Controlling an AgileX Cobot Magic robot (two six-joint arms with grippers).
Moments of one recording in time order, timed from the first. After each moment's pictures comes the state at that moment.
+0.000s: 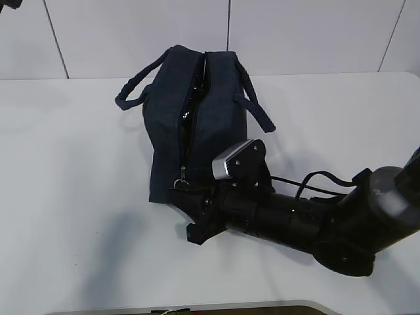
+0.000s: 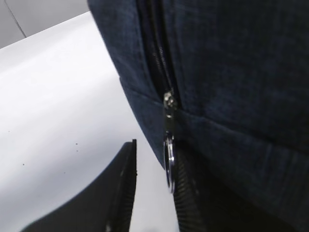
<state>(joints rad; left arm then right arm) -0.13 1.51 -1.67 -0.43 1.25 0.22 0.53 2.10 -0.78 -0.47 -1.02 0.31</state>
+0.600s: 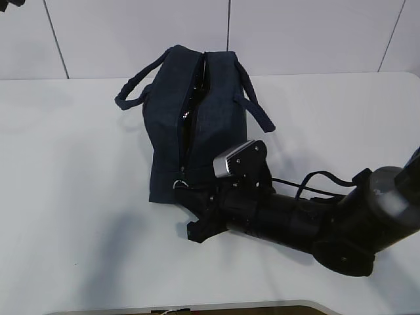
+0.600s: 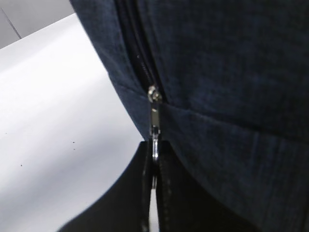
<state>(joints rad) -0.13 1.51 -1.67 -0.46 1.25 0.22 0.53 2.10 -0.78 -0.47 -1.00 0.35</state>
